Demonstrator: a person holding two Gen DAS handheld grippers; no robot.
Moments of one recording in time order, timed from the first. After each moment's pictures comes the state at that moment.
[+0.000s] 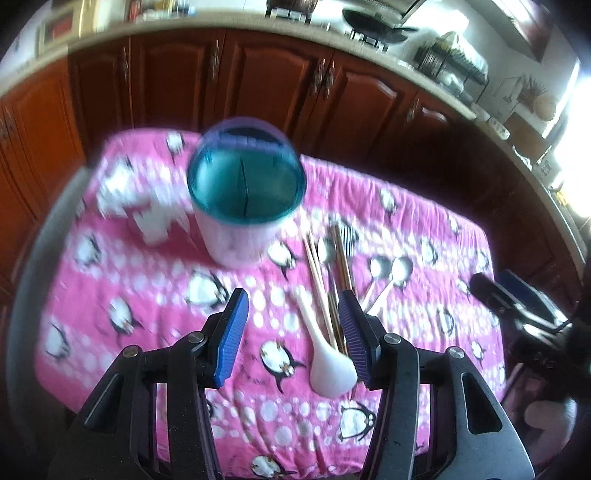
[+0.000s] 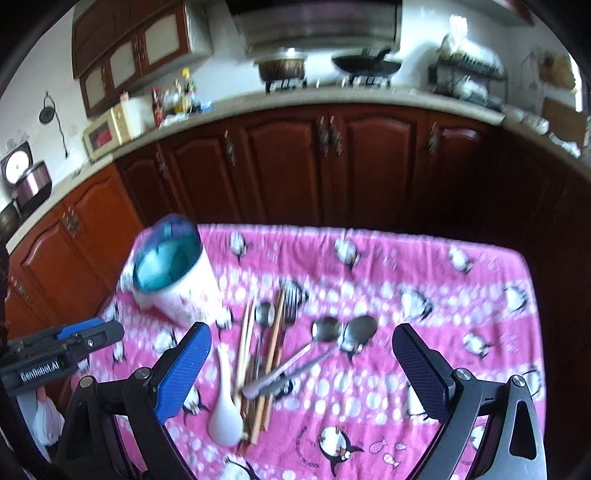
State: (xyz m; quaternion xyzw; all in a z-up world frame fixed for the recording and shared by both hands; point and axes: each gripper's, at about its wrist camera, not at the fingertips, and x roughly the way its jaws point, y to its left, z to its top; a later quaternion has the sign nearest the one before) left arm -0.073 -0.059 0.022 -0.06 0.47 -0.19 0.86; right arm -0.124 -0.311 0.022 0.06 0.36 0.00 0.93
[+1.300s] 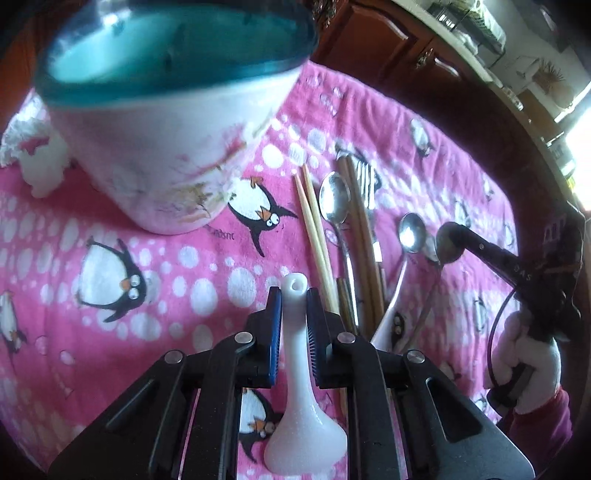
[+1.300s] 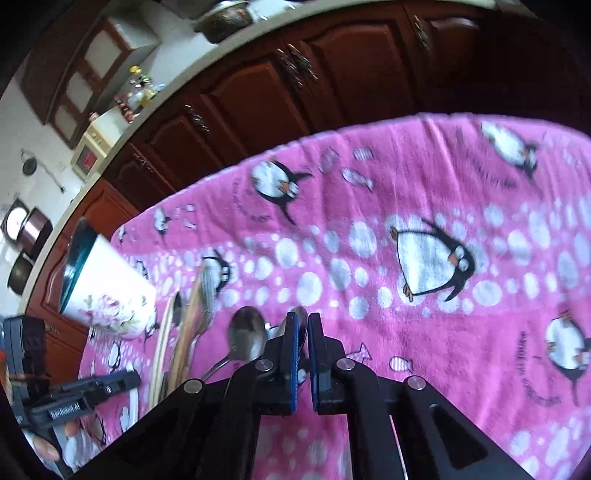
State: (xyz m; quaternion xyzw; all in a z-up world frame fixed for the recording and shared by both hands) left arm -0.016 -0.112 -0.085 -0.07 0.55 -0.22 0.80; right arm -0.033 -0.425 -0.097 0.19 0.40 0.06 0.89
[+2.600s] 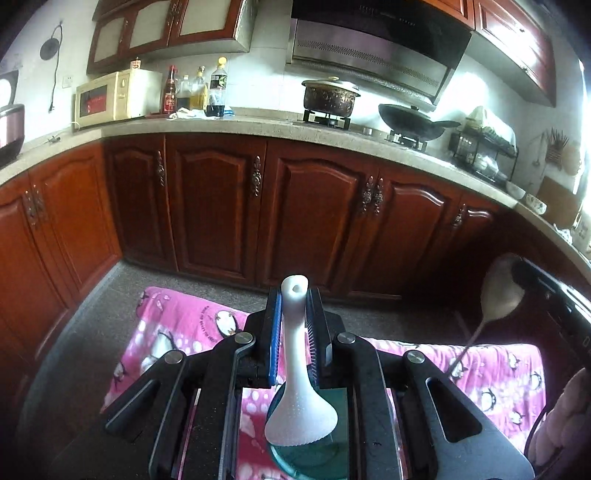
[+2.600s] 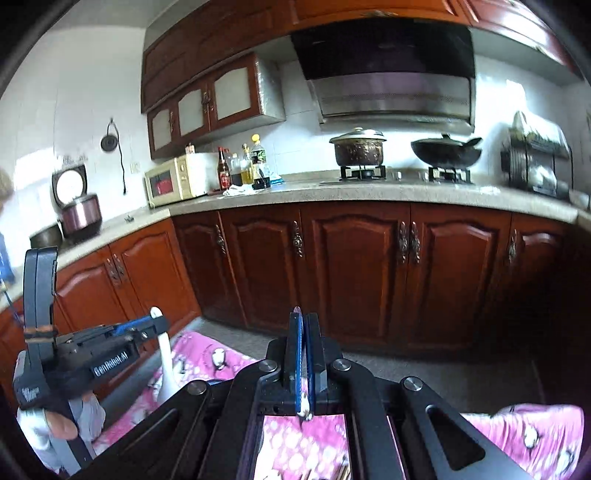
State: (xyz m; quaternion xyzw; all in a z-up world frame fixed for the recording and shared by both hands) left arm 0.076 -0.026 0.082 -0.05 0.28 -0.10 0.95; right arm 0.028 -0.242 0.114 0.01 0.18 0.10 0.98
